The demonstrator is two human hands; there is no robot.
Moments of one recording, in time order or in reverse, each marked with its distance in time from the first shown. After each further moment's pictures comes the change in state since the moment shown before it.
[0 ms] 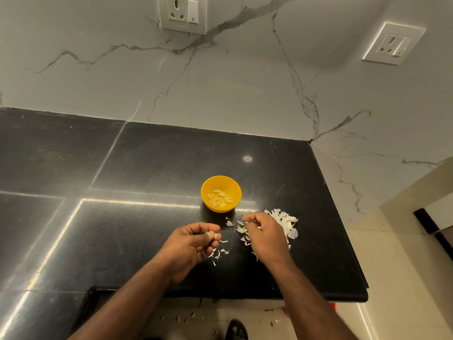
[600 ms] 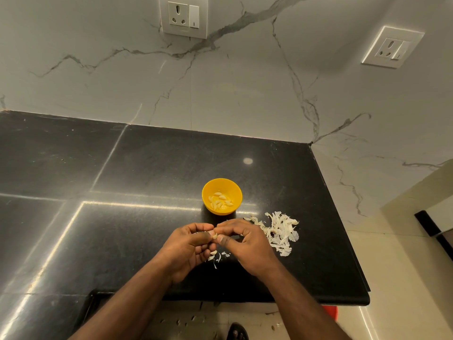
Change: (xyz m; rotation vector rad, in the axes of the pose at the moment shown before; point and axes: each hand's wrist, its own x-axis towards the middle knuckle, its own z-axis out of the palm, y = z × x) left_hand 0.001 0.007 -0.001 -0.004 0.040 -0.030; right_hand -0.017 -0.019 0.014 0.214 -0.267 -0.271
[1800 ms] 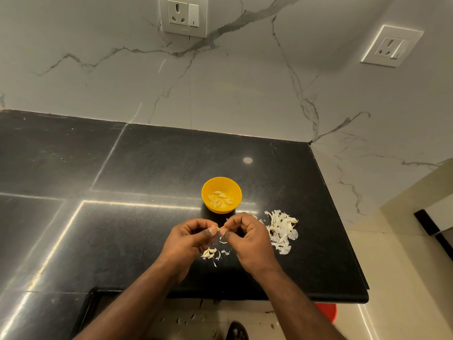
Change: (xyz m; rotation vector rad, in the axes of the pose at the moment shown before) left_hand 0.001 -0.012 -0.002 0.163 0.008 0.271; right_hand -0.002 0.000 0.009 0.126 0.213 0.057
